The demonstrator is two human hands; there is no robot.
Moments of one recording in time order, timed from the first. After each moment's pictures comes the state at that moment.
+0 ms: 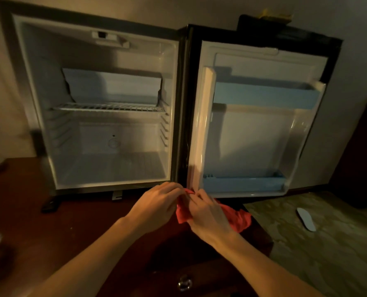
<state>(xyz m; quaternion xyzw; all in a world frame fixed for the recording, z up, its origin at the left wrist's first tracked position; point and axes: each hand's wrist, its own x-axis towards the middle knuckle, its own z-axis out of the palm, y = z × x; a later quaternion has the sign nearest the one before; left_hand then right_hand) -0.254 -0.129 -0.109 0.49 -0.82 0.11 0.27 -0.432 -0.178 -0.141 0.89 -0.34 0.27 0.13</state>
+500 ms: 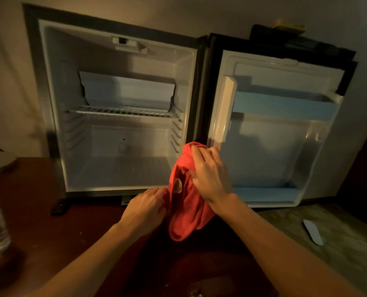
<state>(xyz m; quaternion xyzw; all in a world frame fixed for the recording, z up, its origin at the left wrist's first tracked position) -0.208 -0.135 -0.124 0.67 -0.70 0.08 0.26 -0.378 -0.214 -0.045 0.81 -0.34 0.41 0.24</state>
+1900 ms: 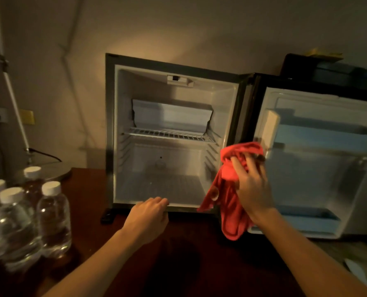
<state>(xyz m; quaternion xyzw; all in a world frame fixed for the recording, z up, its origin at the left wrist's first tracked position) -0.138 -0.077 -0.087 0.71 -0.66 0.11 0.21 -0.373 -0.227 -0.022 0.76 -0.35 0.47 0.29</state>
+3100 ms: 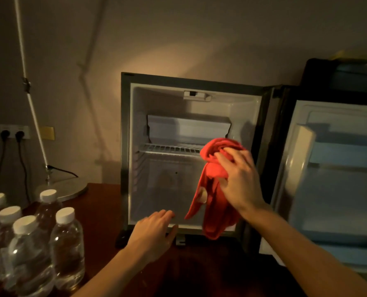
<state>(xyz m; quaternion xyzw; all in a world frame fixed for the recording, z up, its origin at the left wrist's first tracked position) -0.095 -0.085 -0.081 0.73 -0.63 0.11 0.23 -0.281 -0.209 0.041 0.82 -0.26 0.48 0.18</state>
